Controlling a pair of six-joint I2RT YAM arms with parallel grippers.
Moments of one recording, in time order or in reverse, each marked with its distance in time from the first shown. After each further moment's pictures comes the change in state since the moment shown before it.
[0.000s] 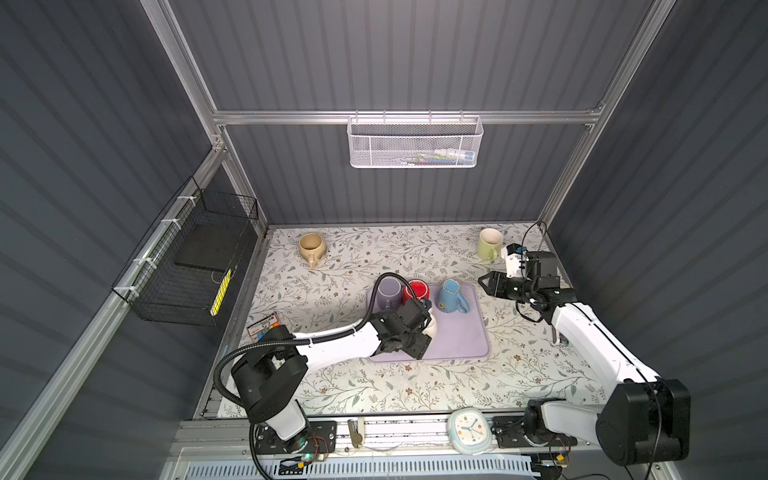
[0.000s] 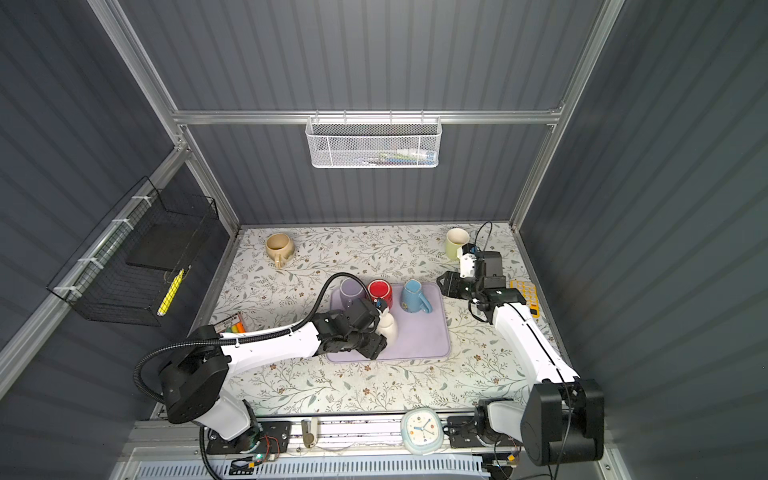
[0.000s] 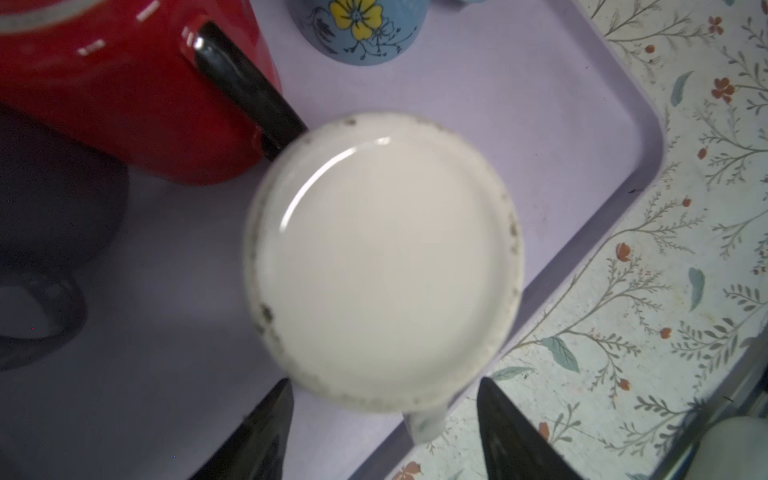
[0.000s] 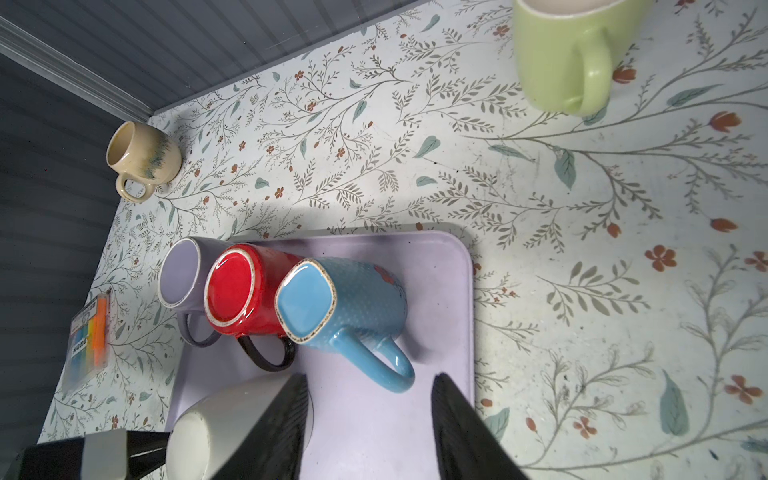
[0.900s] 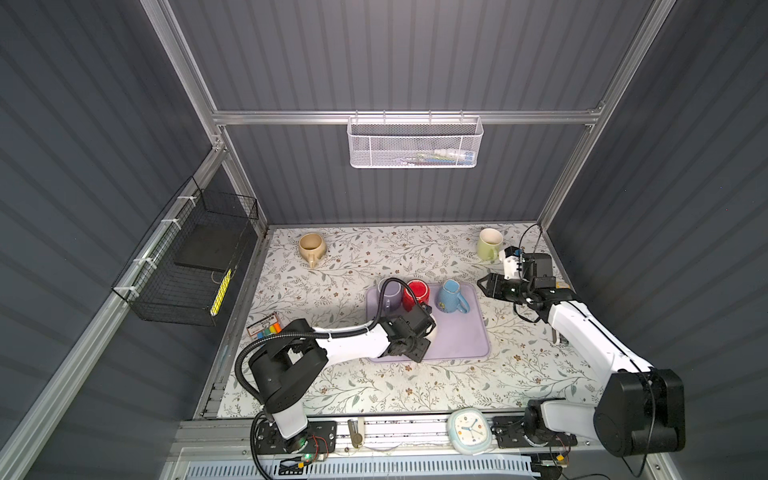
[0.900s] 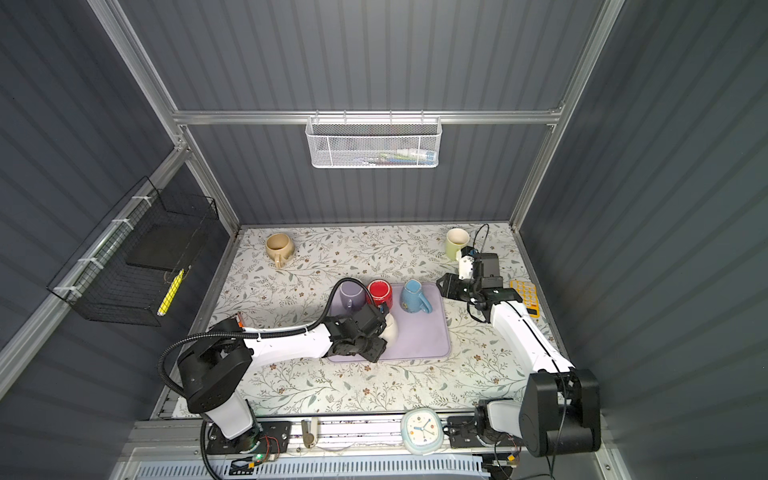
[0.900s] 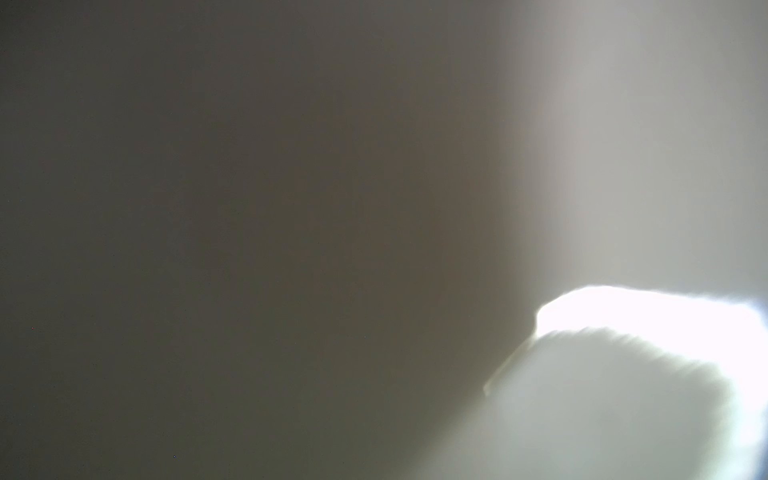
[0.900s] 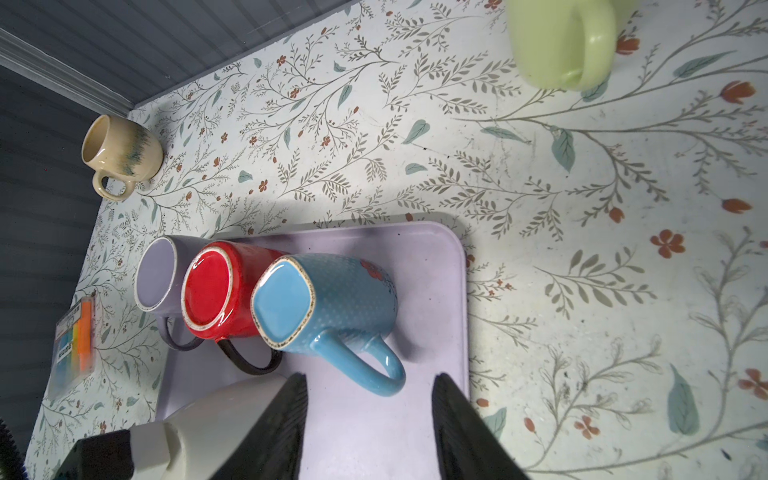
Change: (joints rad) left arm -0.018 0.097 0.002 0.027 -0.036 -0.035; right arm 0.000 0.047 -0.013 0.027 0.012 0.007
